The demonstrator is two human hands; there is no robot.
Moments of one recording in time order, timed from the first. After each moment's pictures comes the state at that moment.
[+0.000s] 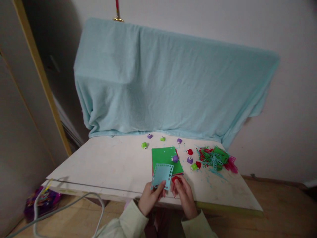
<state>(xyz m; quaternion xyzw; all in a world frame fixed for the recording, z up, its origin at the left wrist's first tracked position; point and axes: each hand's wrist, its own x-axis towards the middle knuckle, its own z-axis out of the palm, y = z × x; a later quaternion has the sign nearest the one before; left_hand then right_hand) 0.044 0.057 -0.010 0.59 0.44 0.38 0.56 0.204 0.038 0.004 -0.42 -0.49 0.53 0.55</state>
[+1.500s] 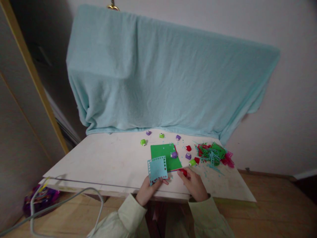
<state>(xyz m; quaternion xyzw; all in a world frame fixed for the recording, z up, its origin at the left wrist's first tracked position) 0.035 0.068 0.000 0.60 0.35 0.41 0.59 0.258 0.054 0.021 -0.68 -0.62 0.24 0.32</state>
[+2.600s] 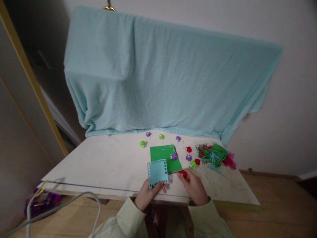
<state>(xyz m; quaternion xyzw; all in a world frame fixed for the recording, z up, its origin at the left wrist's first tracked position) 0.038 0.066 0.007 0.58 0.36 0.39 0.61 0.258 0.055 0.020 -0.69 -0.64 0.21 0.27</state>
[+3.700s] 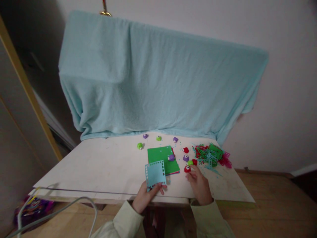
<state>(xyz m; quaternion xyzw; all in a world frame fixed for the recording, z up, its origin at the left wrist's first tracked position) 0.038 0.067 -0.007 0.59 0.36 0.39 0.61 0.292 0.056 0.000 -0.67 -0.56 0.24 0.42</state>
